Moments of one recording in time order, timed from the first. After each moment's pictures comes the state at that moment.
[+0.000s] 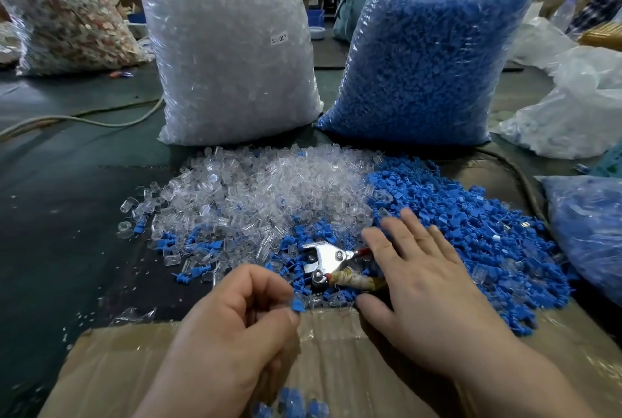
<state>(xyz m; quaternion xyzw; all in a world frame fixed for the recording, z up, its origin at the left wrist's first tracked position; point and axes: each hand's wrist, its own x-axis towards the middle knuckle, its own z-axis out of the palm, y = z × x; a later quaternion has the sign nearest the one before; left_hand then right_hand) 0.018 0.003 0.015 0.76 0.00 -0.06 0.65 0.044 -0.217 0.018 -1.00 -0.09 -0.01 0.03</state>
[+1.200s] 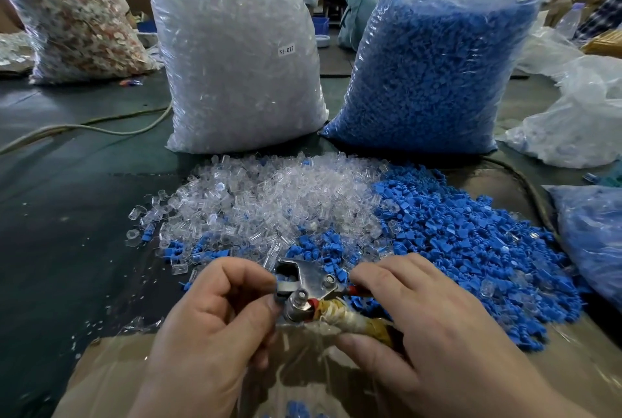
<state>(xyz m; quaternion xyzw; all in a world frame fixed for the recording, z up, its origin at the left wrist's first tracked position) 0.025 0.013 0.011 0.69 -0.04 0.05 0.72 0.016 -0.203 0.052 -0.97 -0.19 -0.03 0.12</state>
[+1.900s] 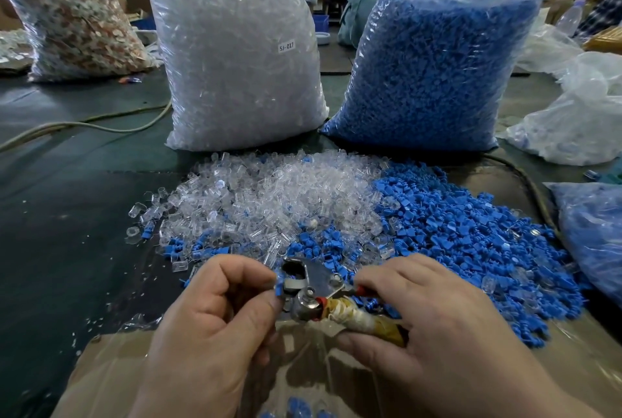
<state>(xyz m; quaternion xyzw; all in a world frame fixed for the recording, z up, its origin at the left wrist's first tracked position) 0.023 0.013 0.013 0.70 -0.01 0.09 0.71 0.014 -0.204 0.048 -0.97 -0.19 -0.09 0.13</state>
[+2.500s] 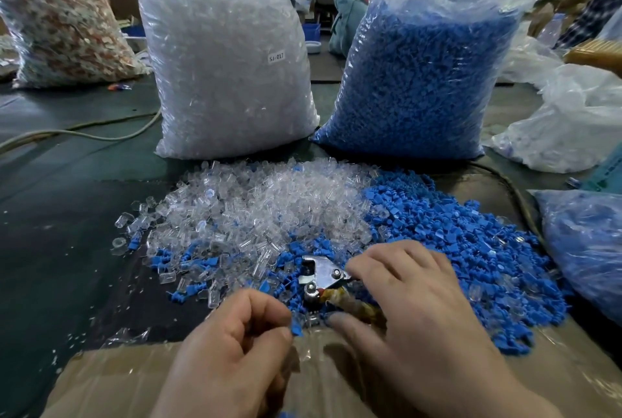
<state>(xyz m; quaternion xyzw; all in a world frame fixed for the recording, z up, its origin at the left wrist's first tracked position) 0.013 -0.001 0.023 0.80 0.03 -0.06 0.59 0.028 -0.199 0.041 -0.97 -0.15 -0.15 0.07</state>
